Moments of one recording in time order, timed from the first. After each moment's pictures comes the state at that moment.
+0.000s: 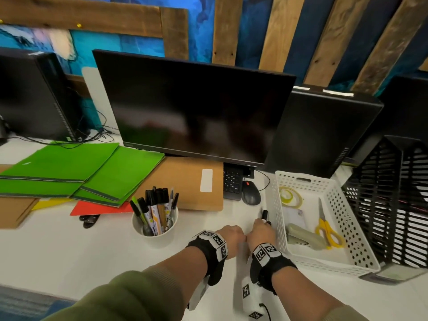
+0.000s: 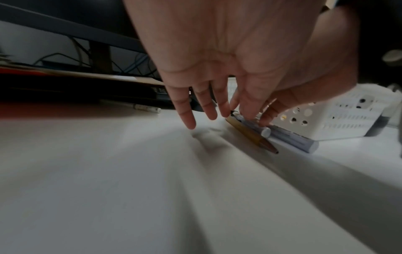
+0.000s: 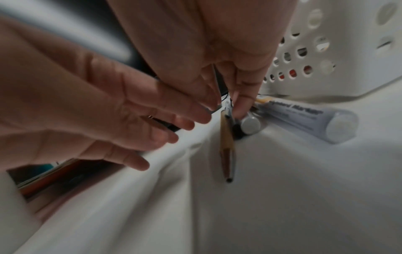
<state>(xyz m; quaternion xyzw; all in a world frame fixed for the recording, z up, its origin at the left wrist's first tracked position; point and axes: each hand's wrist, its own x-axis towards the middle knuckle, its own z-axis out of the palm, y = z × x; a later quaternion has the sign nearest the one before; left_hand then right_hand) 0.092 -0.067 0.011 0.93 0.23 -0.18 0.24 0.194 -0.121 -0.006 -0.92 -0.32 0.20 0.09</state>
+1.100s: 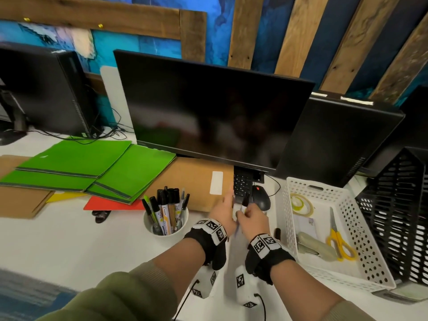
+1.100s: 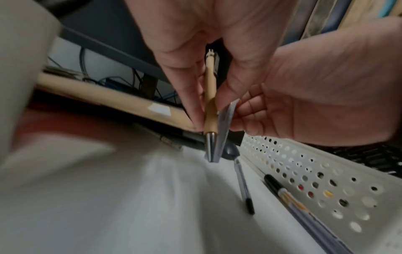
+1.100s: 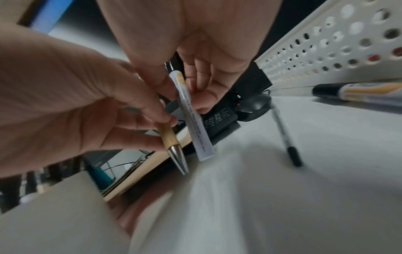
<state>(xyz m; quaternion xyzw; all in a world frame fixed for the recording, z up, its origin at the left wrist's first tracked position) 0.078 -0.035 0.044 0.82 0.42 0.07 0.38 0.165 -0.088 0.033 -0.85 -0.34 0.23 0.32</state>
